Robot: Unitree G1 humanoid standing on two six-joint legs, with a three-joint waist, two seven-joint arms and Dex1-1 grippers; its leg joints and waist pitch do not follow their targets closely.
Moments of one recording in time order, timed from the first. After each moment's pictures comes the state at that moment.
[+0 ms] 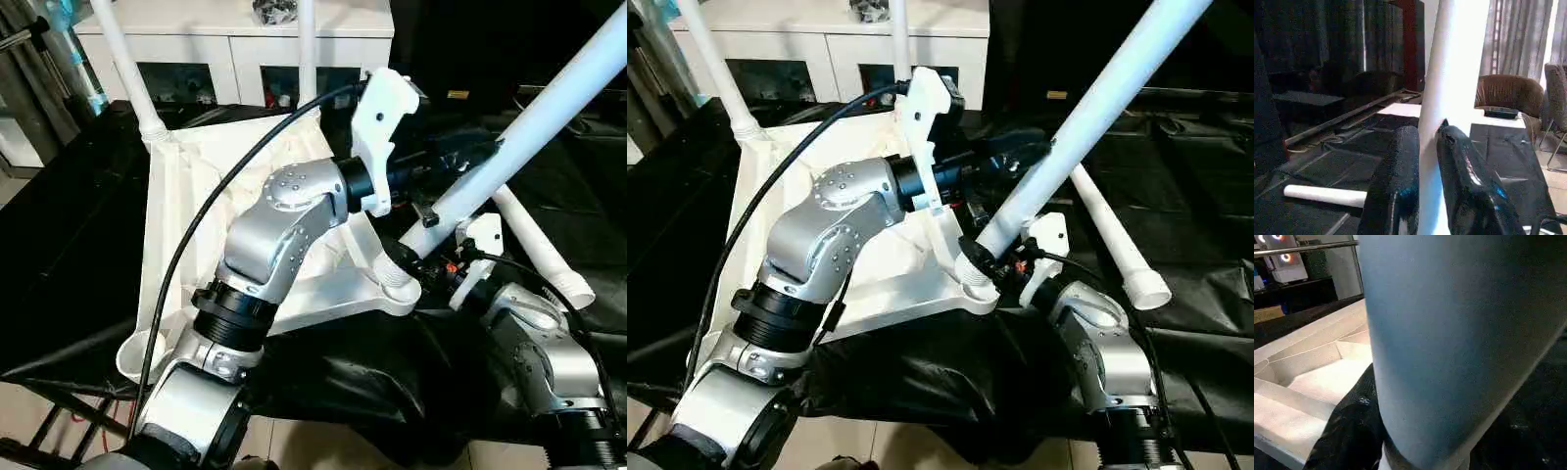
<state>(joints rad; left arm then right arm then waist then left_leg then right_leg) -0.83 -0.04 -0.17 0.13 -0.31 0.41 -0.73 -0.26 -0.29 -0.02 0.14 0.34 0.21 0.70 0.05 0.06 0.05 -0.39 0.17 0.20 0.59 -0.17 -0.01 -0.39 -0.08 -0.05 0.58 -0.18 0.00</state>
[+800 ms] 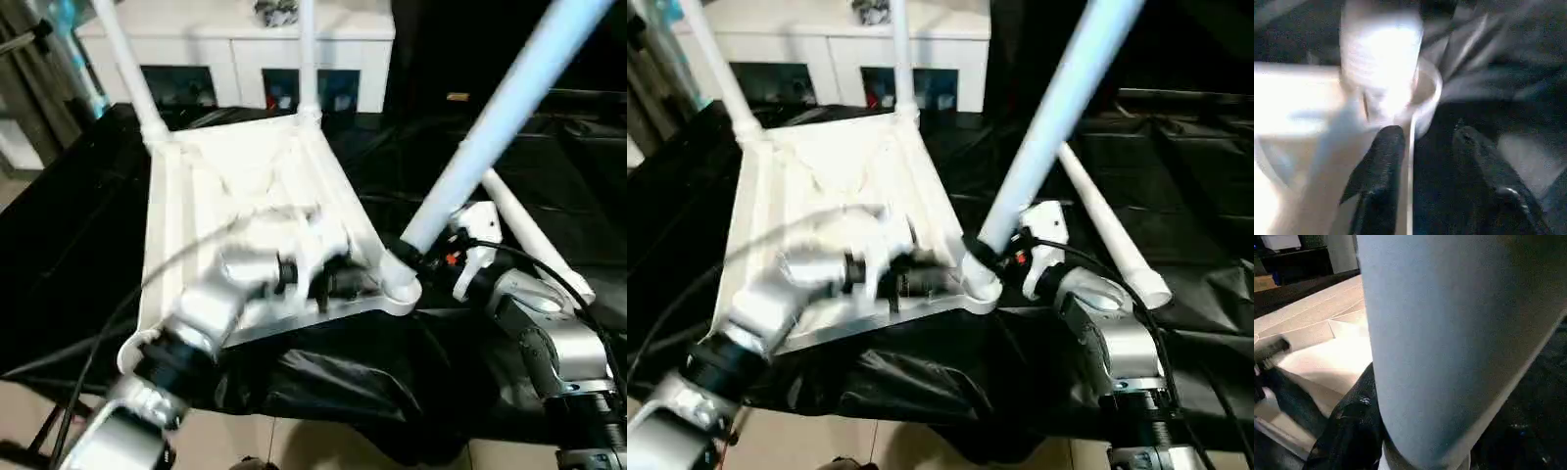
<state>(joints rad) -0.54 0.24 -0.41 0.34 -0.11 0.36 -0.93 -0.31 -0.36 0.01 0.12 0.31 0.32 0.70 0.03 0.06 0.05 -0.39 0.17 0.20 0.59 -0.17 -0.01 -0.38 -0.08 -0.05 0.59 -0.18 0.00</state>
